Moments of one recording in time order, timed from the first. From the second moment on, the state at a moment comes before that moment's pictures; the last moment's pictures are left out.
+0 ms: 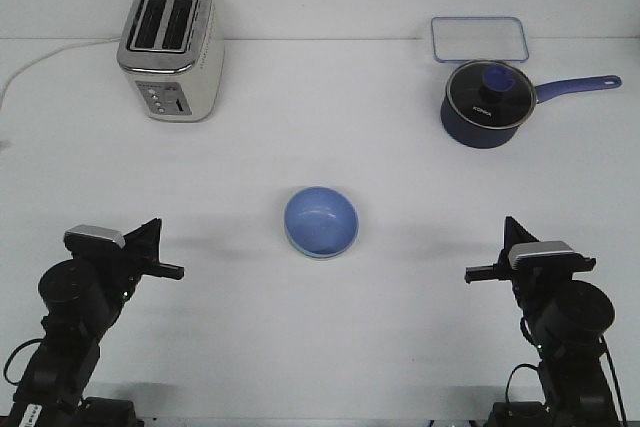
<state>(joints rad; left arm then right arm) -0.09 0.63 0.55 -0.09 0.14 -0.04 0.01 0.52 0.52 -0.17 -0.08 -0.02</state>
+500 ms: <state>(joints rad) -0.09 0.60 0.55 -0.09 0.14 -0.04 0.01 0.52 0.52 -0.17 -0.08 -0.02</state>
